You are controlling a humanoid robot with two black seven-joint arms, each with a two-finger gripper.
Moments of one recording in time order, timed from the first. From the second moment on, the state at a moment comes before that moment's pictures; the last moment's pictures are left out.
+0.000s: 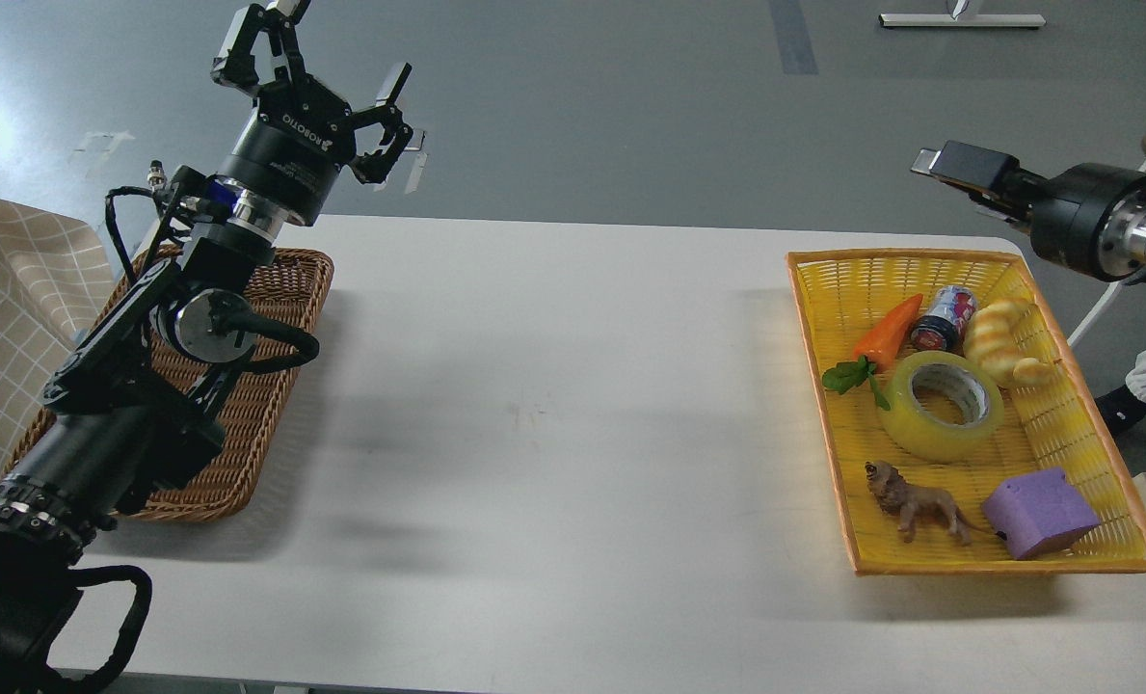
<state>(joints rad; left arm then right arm) -0.65 0.28 -1.13 -0.93 0.36 -0.49 -0.37 0.76 -0.75 0.87 1.27 -1.37 0.49 -0.16</state>
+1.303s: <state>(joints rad) -0.65 0.28 -1.13 -0.93 0.36 -0.49 -0.37 0.55 -0.81 0.75 1.26 -1.77 0.49 -0.17</state>
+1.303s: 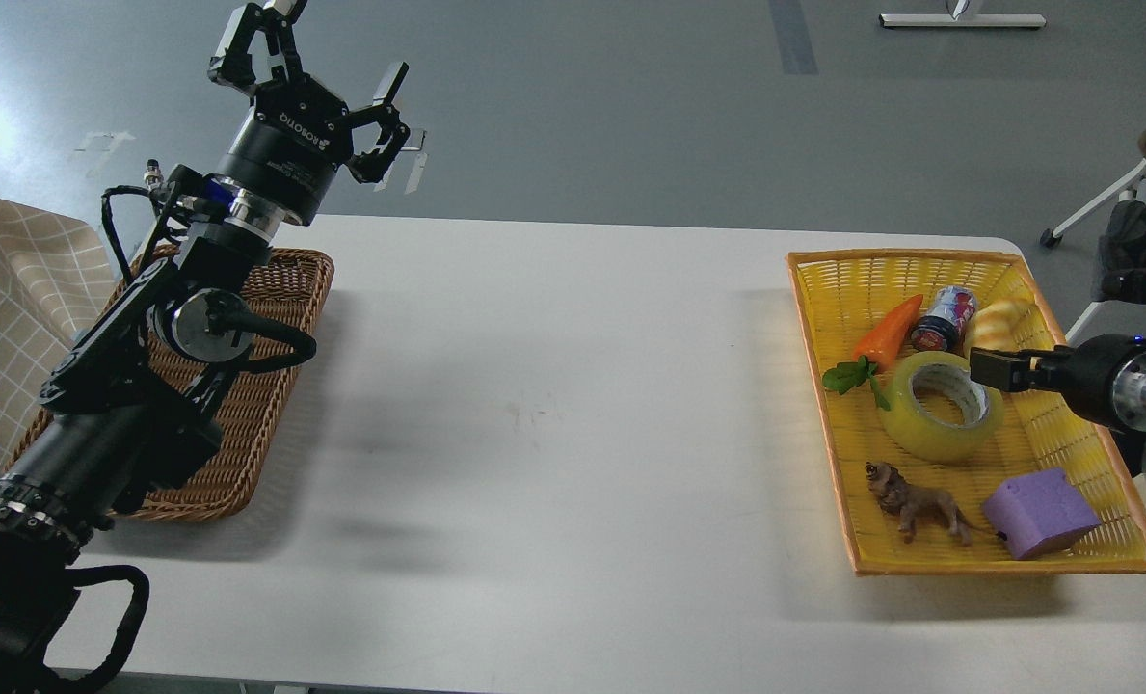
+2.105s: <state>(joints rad) -0.65 0.29 -1.13 -0.93 0.36 -0.49 -0.37 0.54 -0.71 0.75 1.17 -1.78 0.49 -0.16</state>
